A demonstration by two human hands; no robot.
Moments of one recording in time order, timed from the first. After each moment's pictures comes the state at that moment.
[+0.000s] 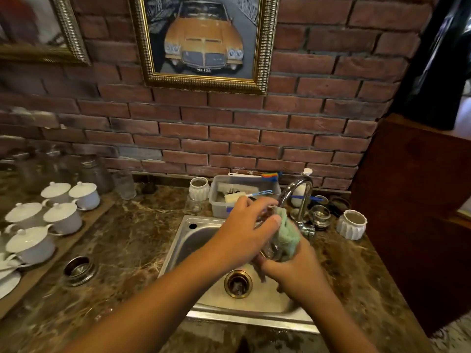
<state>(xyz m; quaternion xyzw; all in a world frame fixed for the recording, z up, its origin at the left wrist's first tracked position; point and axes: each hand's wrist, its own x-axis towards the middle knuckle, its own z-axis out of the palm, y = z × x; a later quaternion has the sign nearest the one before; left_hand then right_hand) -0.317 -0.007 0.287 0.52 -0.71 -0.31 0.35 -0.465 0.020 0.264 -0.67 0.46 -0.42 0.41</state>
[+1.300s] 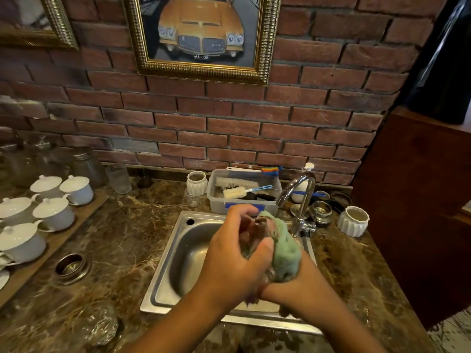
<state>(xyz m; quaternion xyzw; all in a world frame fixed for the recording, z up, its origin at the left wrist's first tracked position) -0.317 0.035 0.269 0.48 -0.61 -0.31 0.55 -0.471 0.022 0.270 -0.68 0.40 -0.33 0.52</state>
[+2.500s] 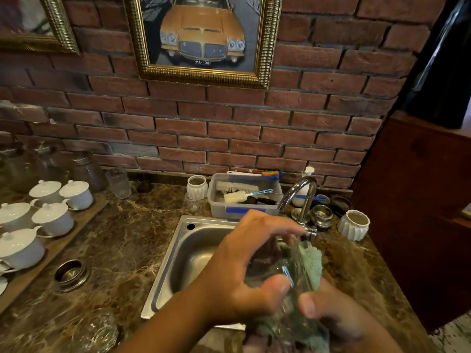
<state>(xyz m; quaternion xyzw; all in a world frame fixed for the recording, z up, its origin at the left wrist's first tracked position) -0.299 0.045 0.304 0.35 -0.75 -0.30 0.48 -0.478 0.033 0.289 -0.49 0.14 -0.26 0.82</state>
